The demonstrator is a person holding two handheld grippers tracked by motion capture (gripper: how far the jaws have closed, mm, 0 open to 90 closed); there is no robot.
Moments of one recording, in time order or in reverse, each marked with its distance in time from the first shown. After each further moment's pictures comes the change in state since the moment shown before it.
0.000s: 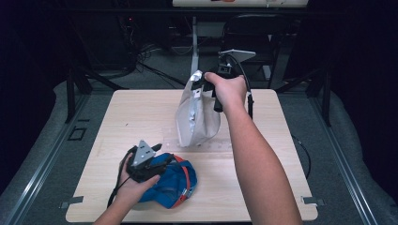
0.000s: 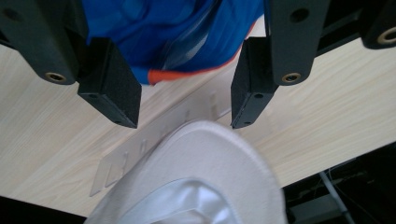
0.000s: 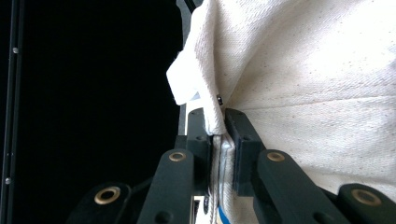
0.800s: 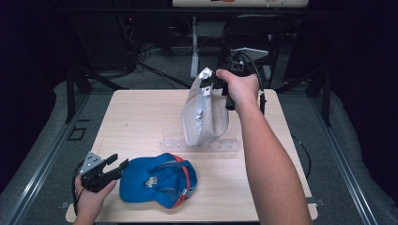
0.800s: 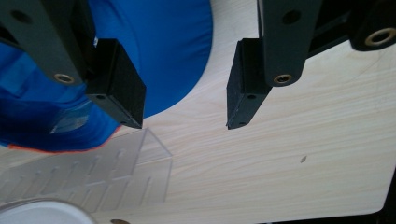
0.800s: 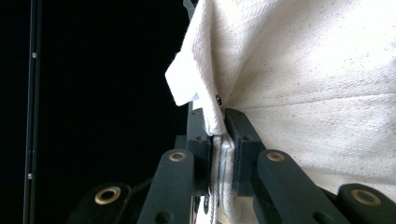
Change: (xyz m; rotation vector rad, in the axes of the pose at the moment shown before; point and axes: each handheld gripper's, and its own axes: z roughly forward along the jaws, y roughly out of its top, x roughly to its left) left arm 0.086 -0.095 -0.064 -0.016 0.138 -0.255; right arm -0.011 0.003 -0.026 0.002 0.042 0.034
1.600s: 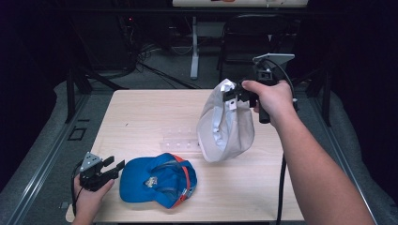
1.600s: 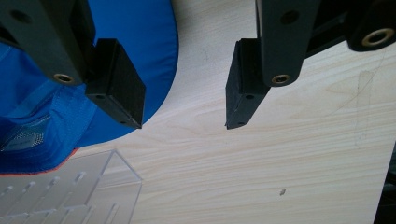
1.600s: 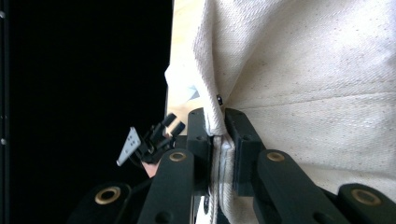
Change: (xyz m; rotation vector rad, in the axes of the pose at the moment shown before) left arm 0.021 -0.014 0.009 0.074 0.058 -0.066; right arm -0.023 -0.026 -0.063 0.091 -0.077 -0.065
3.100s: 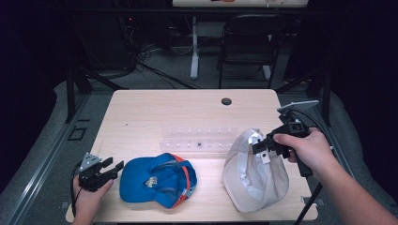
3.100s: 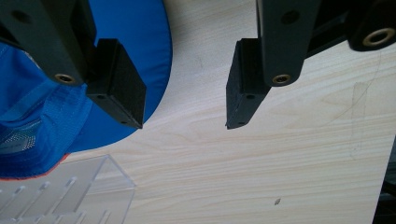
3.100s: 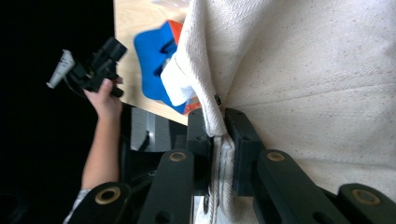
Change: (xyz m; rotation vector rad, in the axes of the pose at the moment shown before) left arm 0.002 -0.002 0.001 0.017 0.016 -0.021; right arm -0.089 -0.089 -0.024 0.177 -0.091 0.019
